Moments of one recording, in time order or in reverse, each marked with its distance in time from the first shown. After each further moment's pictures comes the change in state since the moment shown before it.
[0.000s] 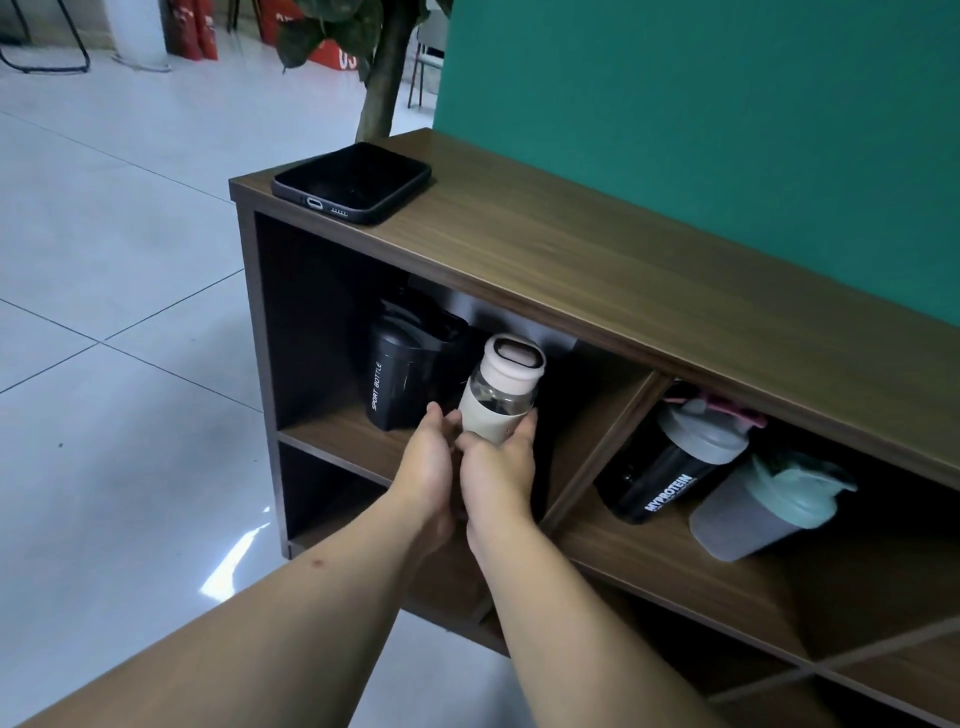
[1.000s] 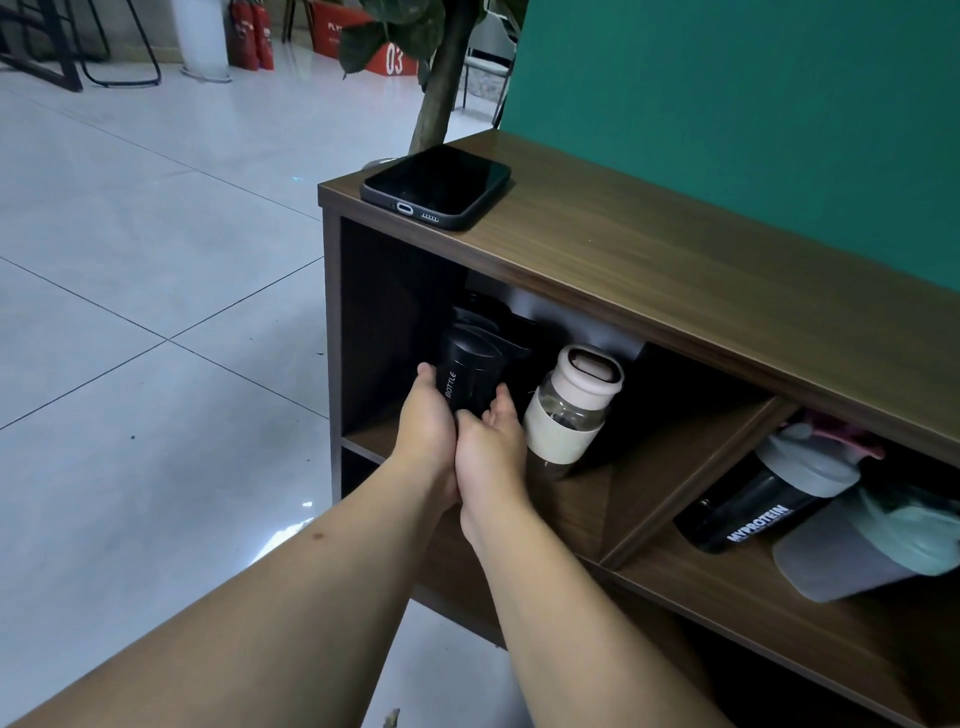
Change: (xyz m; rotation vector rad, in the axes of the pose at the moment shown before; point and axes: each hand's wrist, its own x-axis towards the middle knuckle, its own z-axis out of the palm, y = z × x) left_hand 0.011 0.065 -0.034 -0.154 0.032 0.161; right_hand -0.006 -0.002 0.081 0.129 -0.213 -0.031
